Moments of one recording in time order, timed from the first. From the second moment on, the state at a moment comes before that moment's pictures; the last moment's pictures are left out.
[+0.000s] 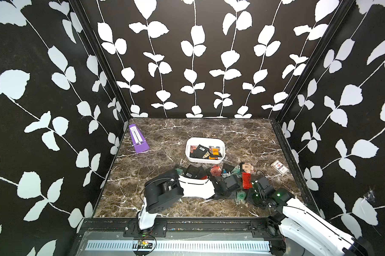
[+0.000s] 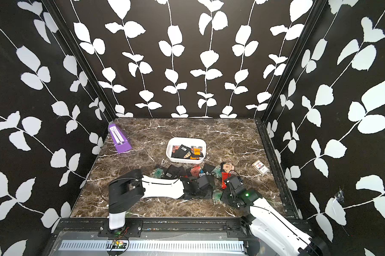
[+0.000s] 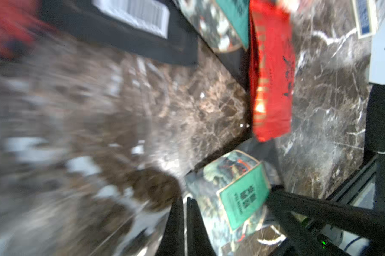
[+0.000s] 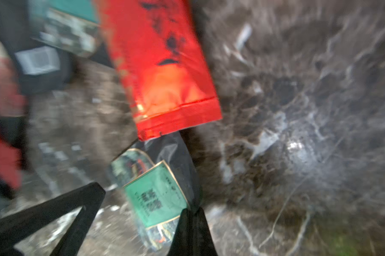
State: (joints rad) left arm -1.27 1.89 1.18 -0.25 -0.09 -1.09; right arm 0.56 0.73 0.39 -0.81 -0.02 0.98
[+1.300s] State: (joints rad) left arm -0.92 1.27 0.83 -0.58 -0.26 -0.92; right arm 0.58 1.74 1.39 -0.41 -0.09 0.79
